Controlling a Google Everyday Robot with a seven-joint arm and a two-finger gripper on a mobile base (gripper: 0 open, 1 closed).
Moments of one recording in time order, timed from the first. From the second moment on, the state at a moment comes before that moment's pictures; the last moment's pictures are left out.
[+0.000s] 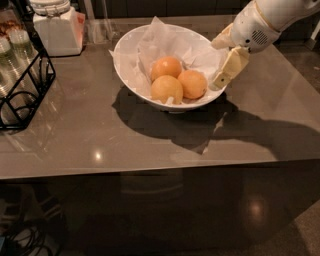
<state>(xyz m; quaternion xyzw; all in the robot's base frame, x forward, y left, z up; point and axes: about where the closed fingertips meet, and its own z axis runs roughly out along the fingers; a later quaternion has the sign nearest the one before) 0.606 -0.149 0.946 -0.61 0.73 0.13 0.27</state>
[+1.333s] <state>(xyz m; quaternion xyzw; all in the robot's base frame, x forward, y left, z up) 0.638 -0.119 0.920 -0.63 0.71 0.17 0.26</state>
